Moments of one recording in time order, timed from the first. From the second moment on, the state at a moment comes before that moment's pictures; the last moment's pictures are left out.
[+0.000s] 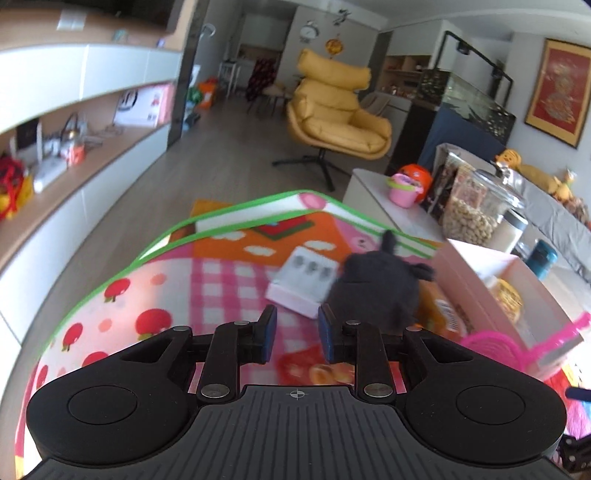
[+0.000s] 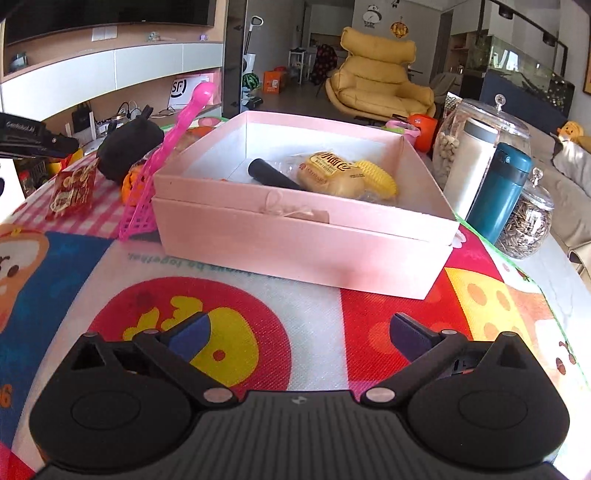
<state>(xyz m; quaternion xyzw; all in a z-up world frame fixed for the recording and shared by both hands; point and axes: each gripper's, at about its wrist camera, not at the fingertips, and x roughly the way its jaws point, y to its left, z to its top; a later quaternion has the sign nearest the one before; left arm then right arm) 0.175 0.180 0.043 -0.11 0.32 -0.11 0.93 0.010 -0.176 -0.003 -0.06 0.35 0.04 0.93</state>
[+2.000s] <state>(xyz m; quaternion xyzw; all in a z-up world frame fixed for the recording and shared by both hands) 0.017 0.119 0.011 -0.21 0.35 -0.11 0.90 0.000 -0.077 0.015 -0.18 0.31 0.16 0.92</state>
